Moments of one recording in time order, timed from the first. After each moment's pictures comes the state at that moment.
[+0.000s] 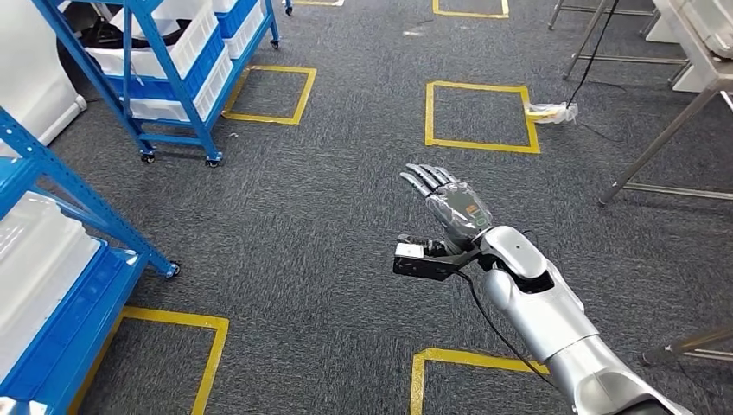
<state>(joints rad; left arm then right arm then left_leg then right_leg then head) -0.13 0.06 -1.18 -0.12 1.51 -0.06 0.07 -0.69 -0.14 0.62 -0.99 0.95 -0.19 -0.23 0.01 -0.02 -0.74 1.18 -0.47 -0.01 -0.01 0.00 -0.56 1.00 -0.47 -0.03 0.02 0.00</state>
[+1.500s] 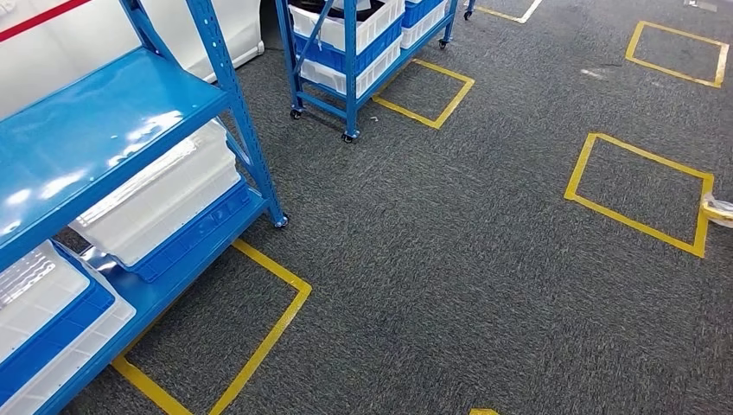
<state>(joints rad) -0.08 0.05 -1.20 -0.12 1.51 -0.16 0.14 -0.12 -0.21 0.28 -0.23 0.79 -0.11 0.10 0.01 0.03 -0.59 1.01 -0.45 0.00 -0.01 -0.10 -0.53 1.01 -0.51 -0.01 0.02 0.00</state>
